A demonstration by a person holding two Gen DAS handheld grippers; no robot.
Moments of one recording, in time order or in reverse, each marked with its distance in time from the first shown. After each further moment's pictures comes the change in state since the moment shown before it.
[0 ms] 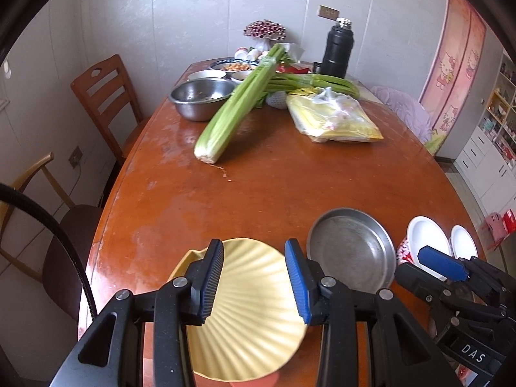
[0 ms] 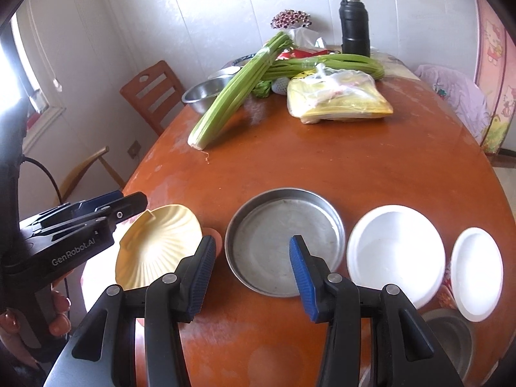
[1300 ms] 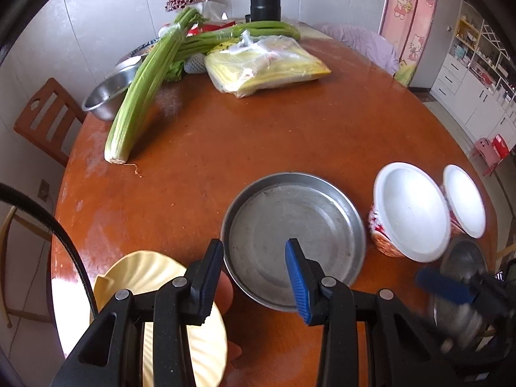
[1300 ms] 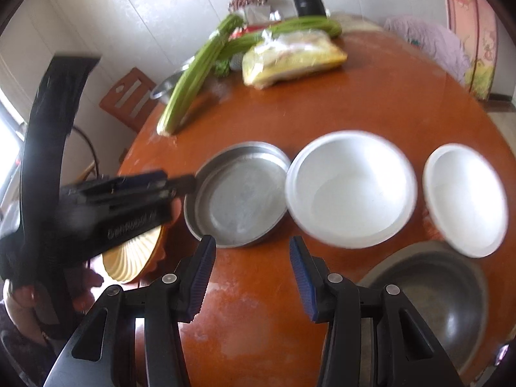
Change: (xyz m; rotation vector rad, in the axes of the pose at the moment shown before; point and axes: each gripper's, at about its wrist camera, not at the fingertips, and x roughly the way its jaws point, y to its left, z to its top) left arm 0.065 -0.089 0.005 0.254 0.181 -0.055; right arm 0.001 -0.054 -0.045 0.184 0.096 0.020
